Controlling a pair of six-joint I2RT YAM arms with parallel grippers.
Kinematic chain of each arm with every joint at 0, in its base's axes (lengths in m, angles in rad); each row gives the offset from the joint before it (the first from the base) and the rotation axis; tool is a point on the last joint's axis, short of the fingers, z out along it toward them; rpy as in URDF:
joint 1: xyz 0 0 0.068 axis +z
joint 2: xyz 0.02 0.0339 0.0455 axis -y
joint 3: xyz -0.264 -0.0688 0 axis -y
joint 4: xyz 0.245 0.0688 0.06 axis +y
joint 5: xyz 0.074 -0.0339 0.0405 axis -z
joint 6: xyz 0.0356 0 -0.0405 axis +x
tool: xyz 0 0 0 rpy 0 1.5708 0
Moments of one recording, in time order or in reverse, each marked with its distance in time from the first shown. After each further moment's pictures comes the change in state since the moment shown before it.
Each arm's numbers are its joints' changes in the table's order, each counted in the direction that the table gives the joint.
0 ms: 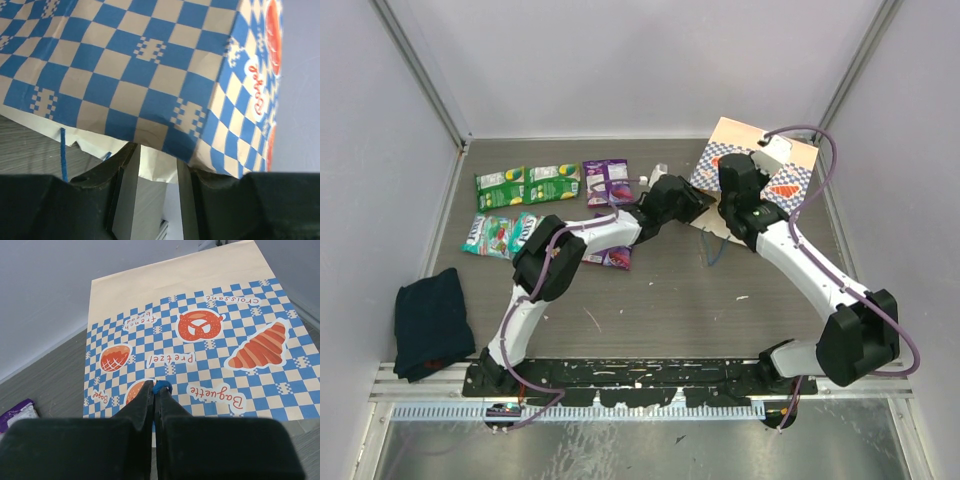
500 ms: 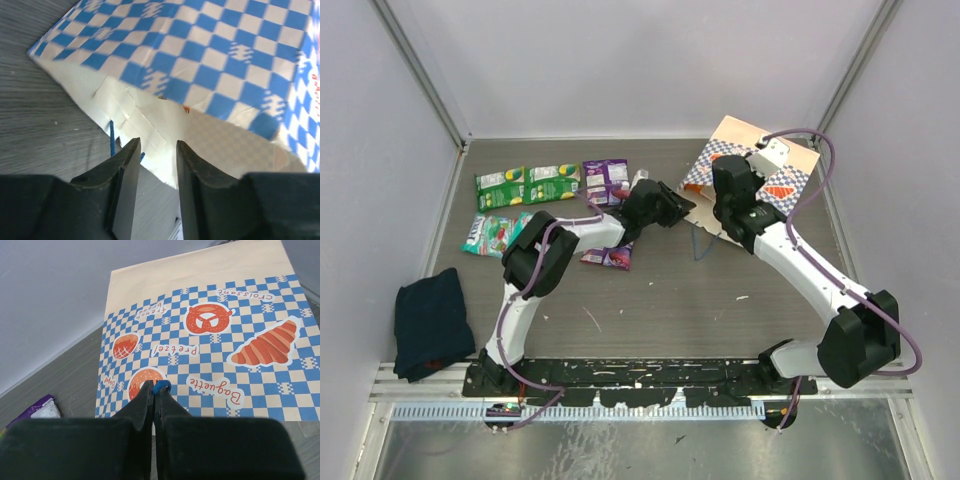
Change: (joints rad) left arm 0.079 0.023 -0.179 -0.111 0.083 0.023; right arm 0.056 0.003 0.012 0.017 0.024 0.069
